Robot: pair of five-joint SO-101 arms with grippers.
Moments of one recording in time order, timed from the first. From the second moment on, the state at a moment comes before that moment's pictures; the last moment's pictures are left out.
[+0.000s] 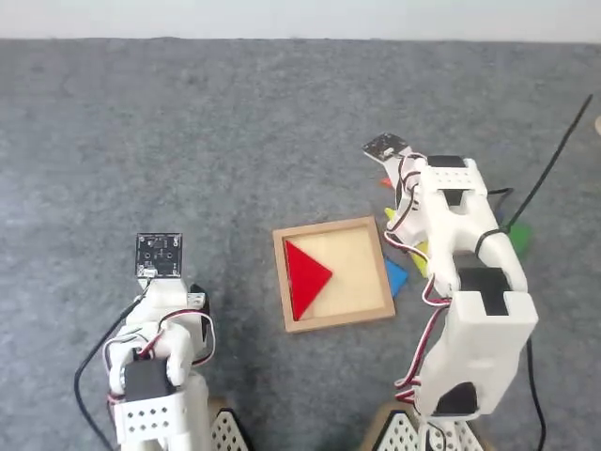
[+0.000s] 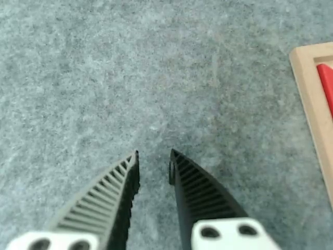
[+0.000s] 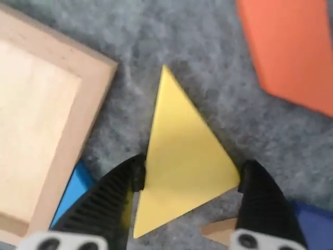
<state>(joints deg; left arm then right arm) -15.0 -102.8 97.2 72.0 -1.5 -4.6 22.1 10.0 66.0 34.6</state>
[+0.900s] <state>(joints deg) -15.0 -102.8 97.2 72.0 -1.5 2.6 1.8 21.3 70.2 28.8</state>
